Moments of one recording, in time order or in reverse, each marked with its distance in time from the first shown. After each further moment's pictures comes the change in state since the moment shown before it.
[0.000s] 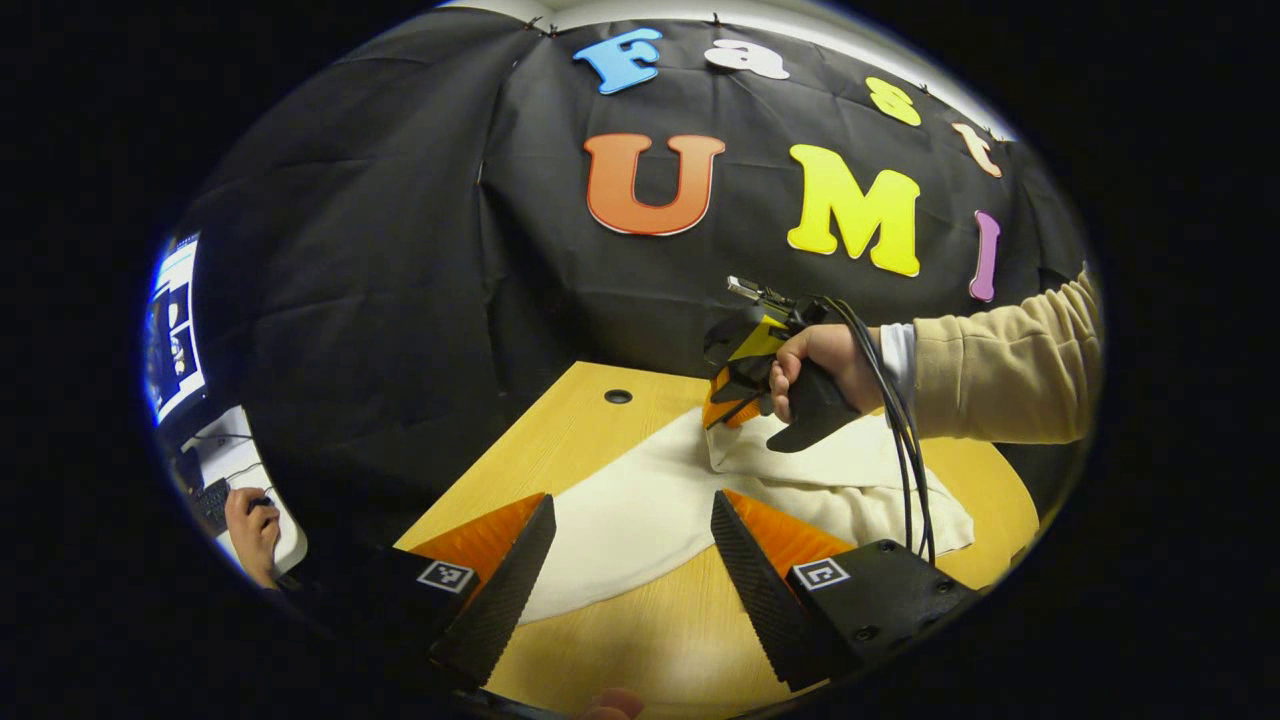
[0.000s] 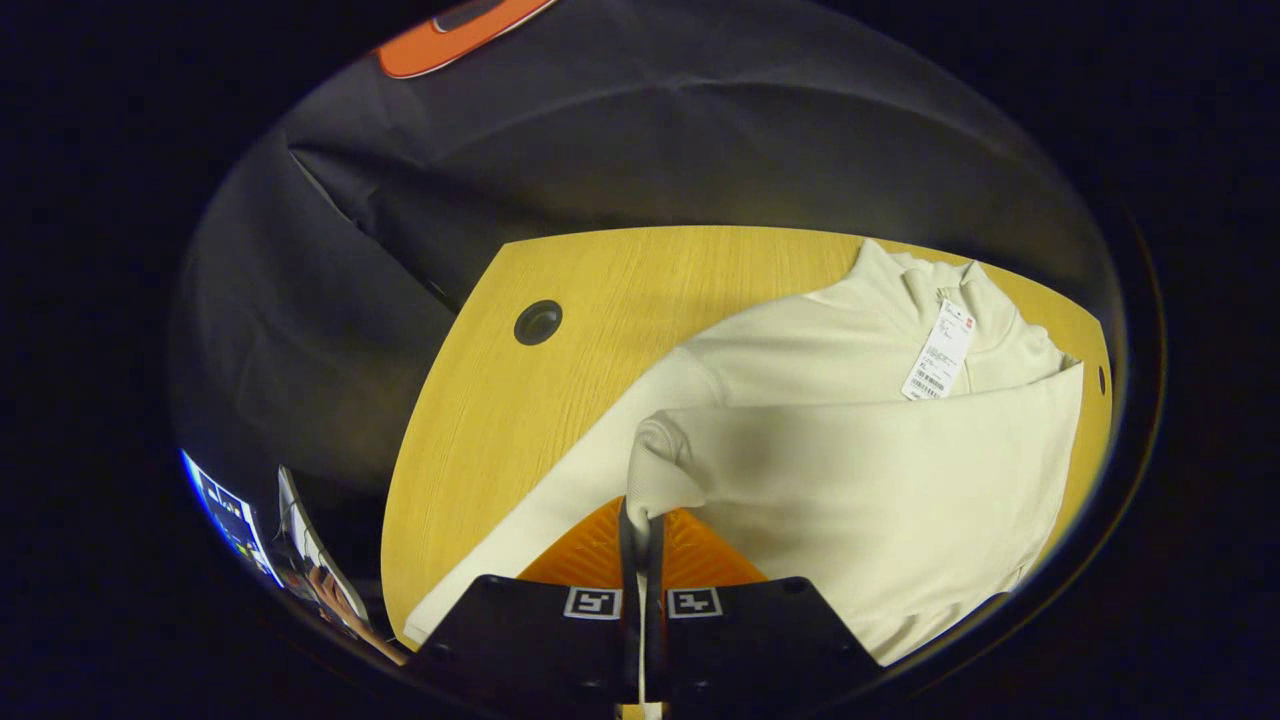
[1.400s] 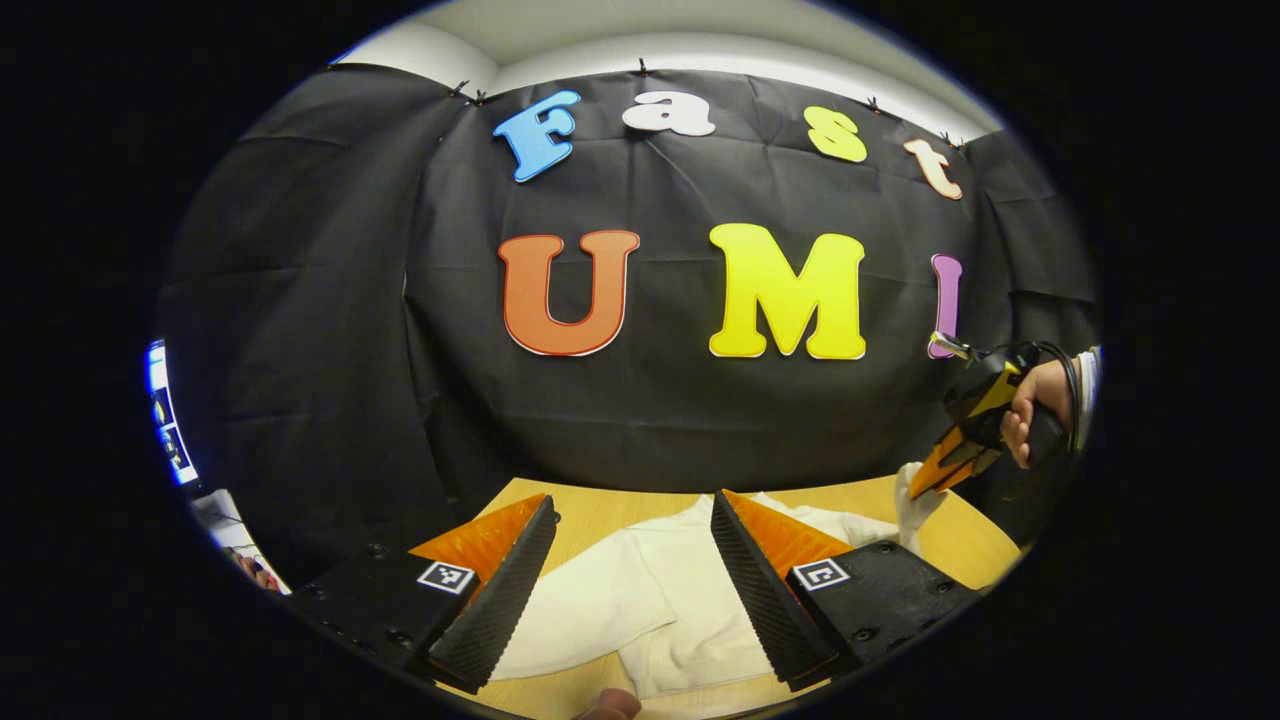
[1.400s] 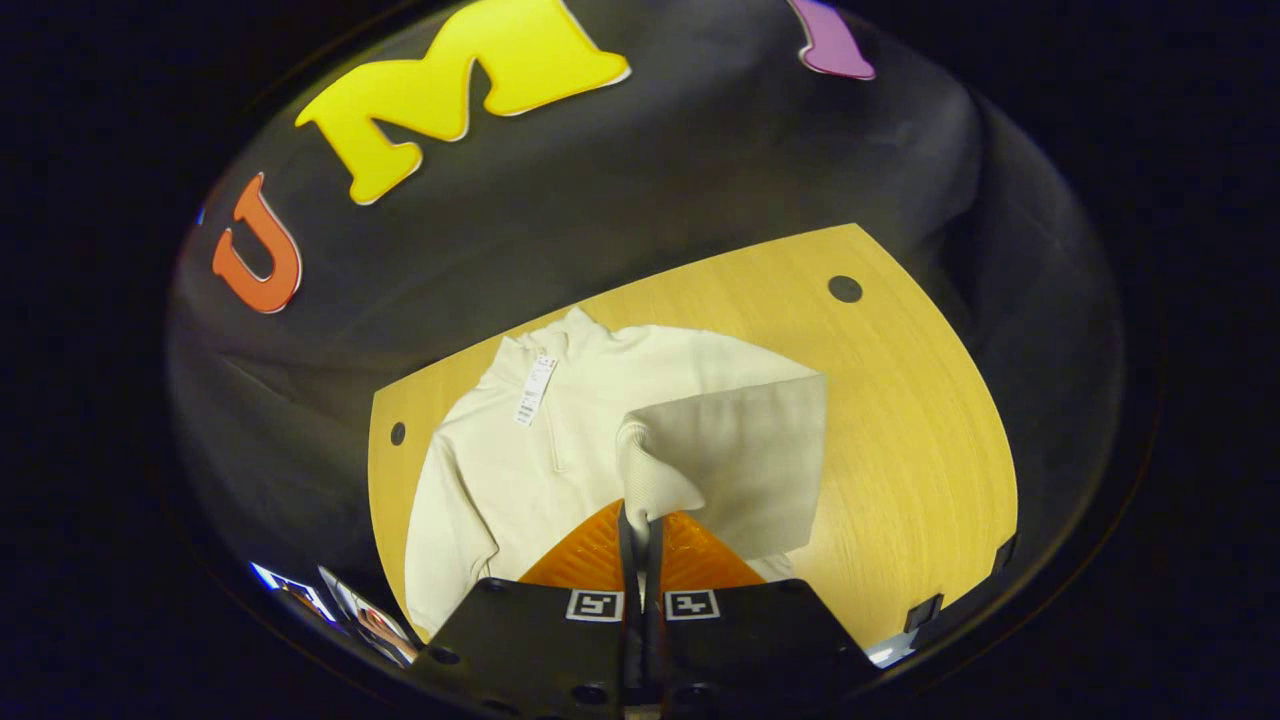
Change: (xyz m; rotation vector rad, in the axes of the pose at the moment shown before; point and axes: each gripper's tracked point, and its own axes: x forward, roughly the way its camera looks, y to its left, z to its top) left arm -0.003 -0.129 0.157 0.073 -0.231 -0.094; right arm -0.283 -0.293 -0.008 0.377 -0.106 -0.192
